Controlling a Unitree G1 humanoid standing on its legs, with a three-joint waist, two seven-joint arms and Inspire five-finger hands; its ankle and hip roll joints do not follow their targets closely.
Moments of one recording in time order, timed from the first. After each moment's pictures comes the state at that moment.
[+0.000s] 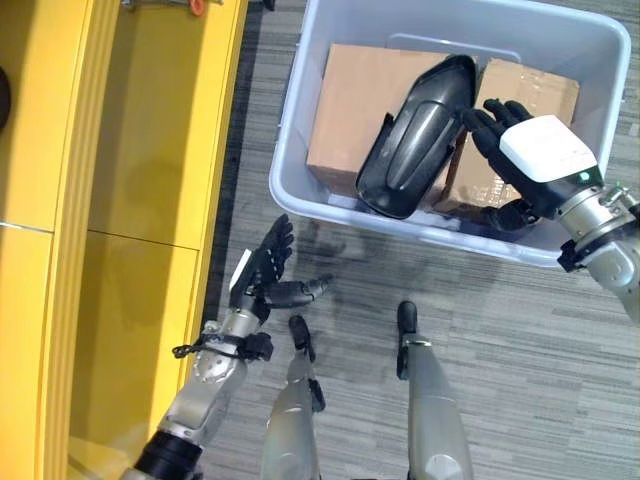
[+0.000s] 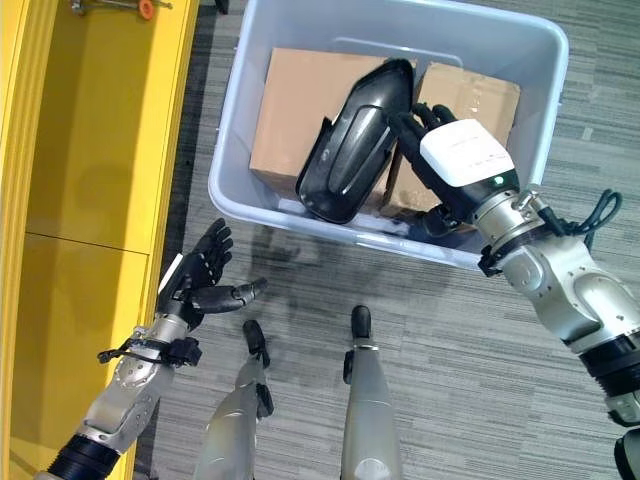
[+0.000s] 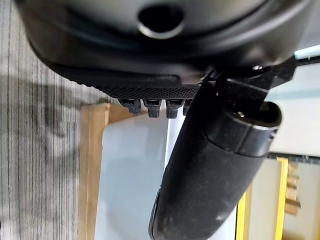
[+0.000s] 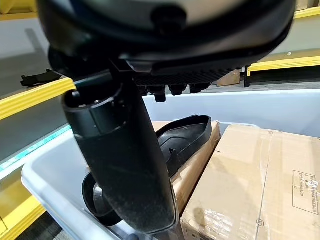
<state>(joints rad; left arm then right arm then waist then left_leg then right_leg) -0.10 0.49 -0.27 0.03 -0.51 -0.16 0.11 -0.60 -1.19 0.39 0.05 -0.45 -0.11 -0.13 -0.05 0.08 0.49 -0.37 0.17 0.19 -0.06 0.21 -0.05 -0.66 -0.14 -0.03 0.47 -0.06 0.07</state>
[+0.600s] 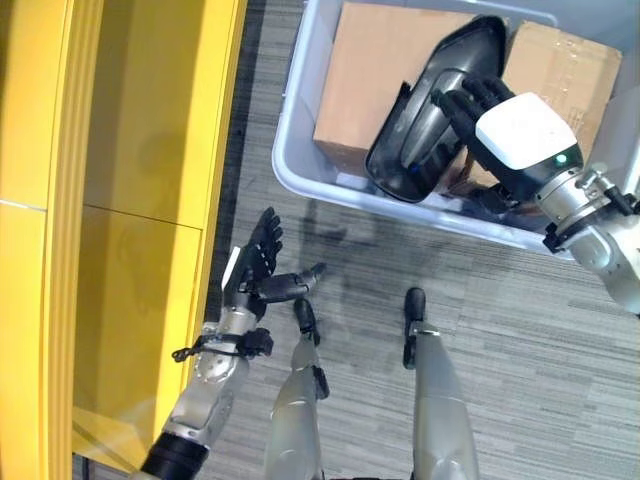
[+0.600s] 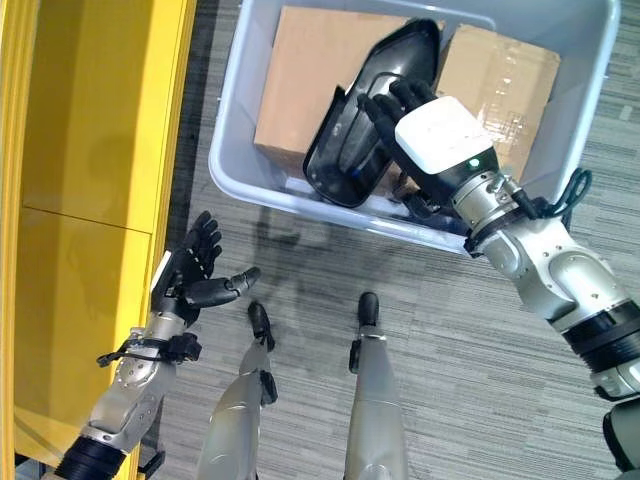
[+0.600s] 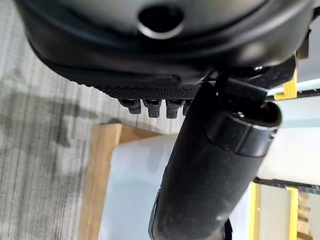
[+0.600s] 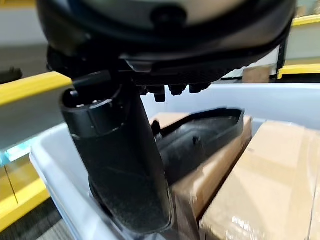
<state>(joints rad) -0.10 0.45 -0.23 0.03 -0.51 -0.18 0.15 -0.79 -1.16 0.58 0.10 -0.55 -0.08 -0.16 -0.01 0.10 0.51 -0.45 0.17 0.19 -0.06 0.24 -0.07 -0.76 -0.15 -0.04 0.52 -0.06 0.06</state>
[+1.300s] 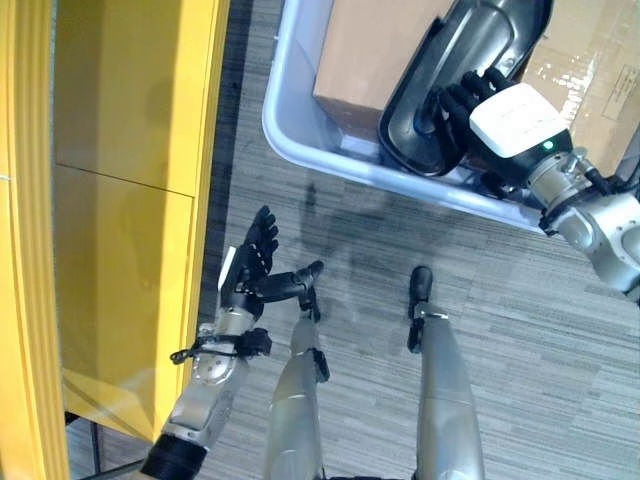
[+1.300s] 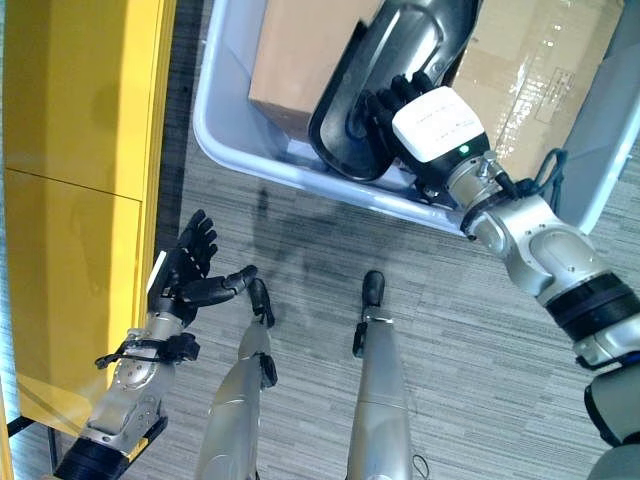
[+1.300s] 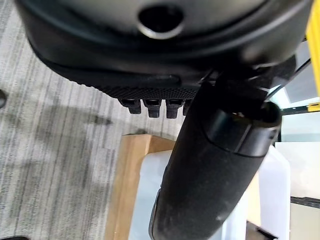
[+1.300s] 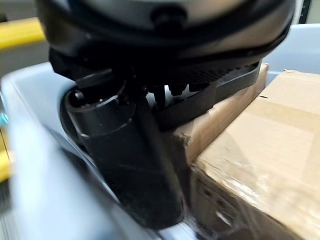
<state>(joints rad) -0.09 0.45 -0.23 0.03 -0.51 -0.20 0.17 -1.09 -1.12 0.83 0.33 -0.67 -0.06 -0.19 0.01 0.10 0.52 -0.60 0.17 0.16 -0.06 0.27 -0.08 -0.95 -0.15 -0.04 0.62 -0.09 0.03</state>
